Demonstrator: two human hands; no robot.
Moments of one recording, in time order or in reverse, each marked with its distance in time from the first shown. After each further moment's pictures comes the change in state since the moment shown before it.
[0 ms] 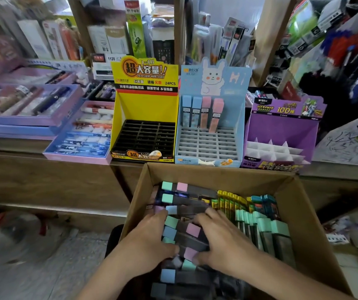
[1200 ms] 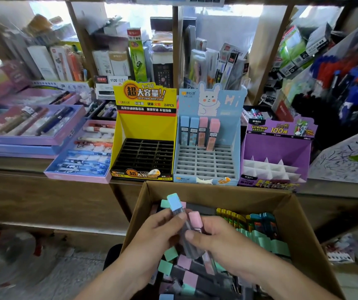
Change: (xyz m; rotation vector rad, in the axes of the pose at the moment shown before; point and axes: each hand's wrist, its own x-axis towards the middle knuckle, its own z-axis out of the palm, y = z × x) left_hand 0.023 0.018 0.003 -1.141 -0.042 0.136; right_hand 0.007 -0.015 -0.035 1.110 -0.107 0.022
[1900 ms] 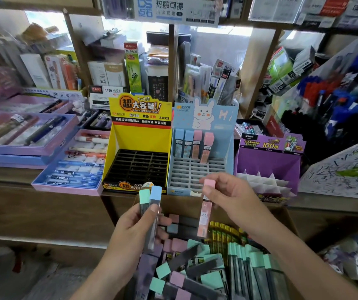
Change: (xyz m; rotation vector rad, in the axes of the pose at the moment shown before) left_hand 0.013 0.020 -0.022 0.003 0.164 0.227; right_hand 0.014 -0.057 -0.063 -0.211 0.371 -0.332
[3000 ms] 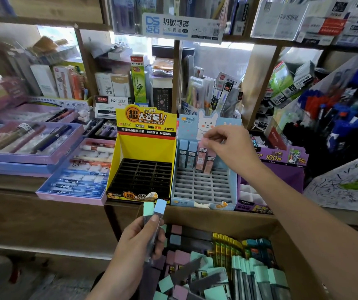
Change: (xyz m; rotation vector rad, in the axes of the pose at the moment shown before) left_hand 0.008 -0.008 -0.003 -0.102 -0.005 -0.044; right_hand 0.116 -0.062 -0.030 -0.470 0.306 -0.368
